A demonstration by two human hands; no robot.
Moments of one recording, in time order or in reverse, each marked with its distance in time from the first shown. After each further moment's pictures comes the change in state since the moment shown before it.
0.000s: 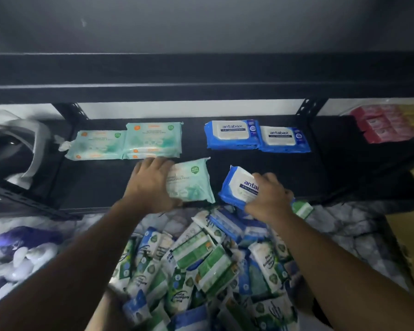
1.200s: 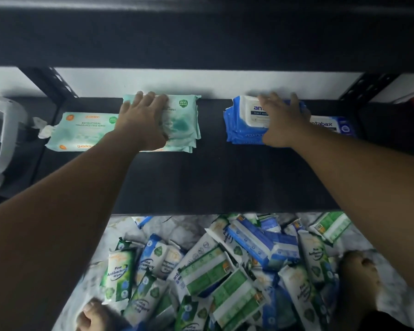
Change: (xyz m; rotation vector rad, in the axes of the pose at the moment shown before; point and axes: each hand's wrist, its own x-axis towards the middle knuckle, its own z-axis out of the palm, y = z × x) left_hand 0.161 -0.106 0.018 0.089 -0.009 -0.113; right_hand 0.208 -0.077 -0.028 -0.342 -0.023 -0.226
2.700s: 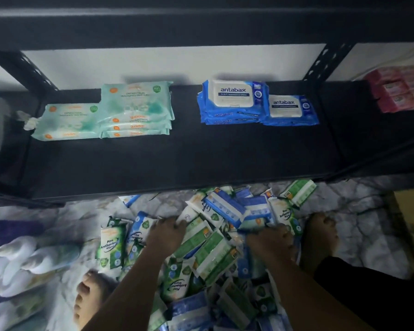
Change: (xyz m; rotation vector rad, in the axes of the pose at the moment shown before) left_hand -0.245 0.126 0.150 -0.562 -0.554 -0.407; right_hand -0.268 0.009 0.184 0.384 -0.420 0.810
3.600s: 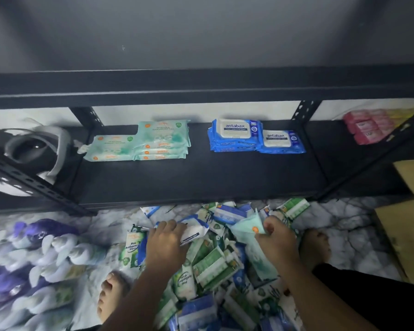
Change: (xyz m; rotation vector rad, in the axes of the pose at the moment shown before) left_hand -0.101 -0.003 -0.041 0.427 0.557 0.457; right_hand -0.060 0.029 -0.042 0.440 0.350 -0.539
